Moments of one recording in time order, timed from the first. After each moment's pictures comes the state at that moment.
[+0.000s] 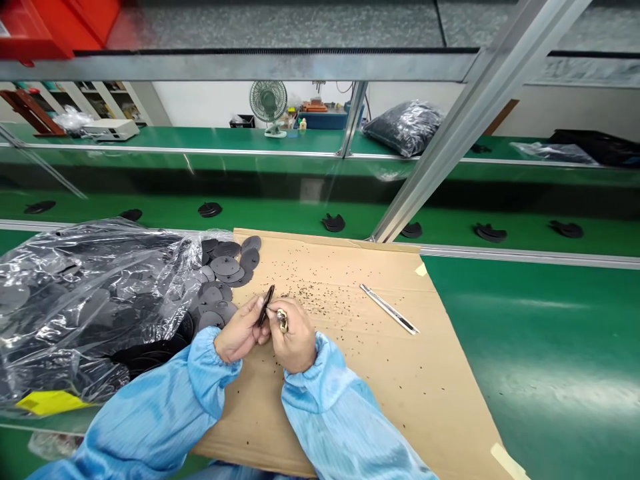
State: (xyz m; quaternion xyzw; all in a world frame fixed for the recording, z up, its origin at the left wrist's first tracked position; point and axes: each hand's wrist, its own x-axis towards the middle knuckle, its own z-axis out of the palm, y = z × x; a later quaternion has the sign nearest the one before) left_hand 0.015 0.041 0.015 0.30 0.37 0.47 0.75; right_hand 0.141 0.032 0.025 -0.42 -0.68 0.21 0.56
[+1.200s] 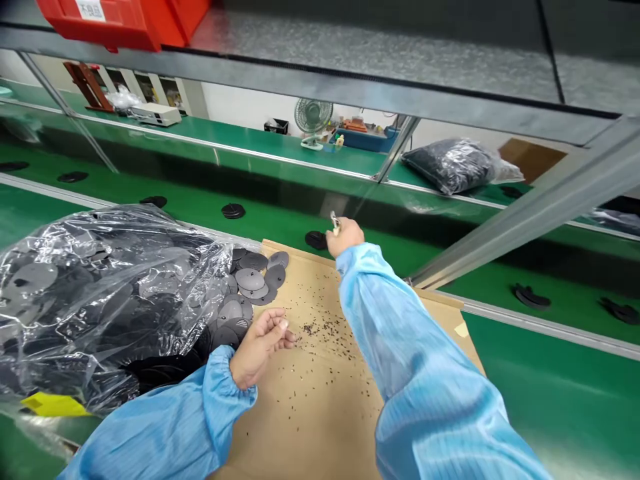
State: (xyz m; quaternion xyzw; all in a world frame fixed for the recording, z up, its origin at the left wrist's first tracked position) left_hand 0.009 0.054 0.010 0.23 0.42 0.55 0.68; right_hand 0.155 0.291 0.084 -0.64 -0.71 0.05 0.28
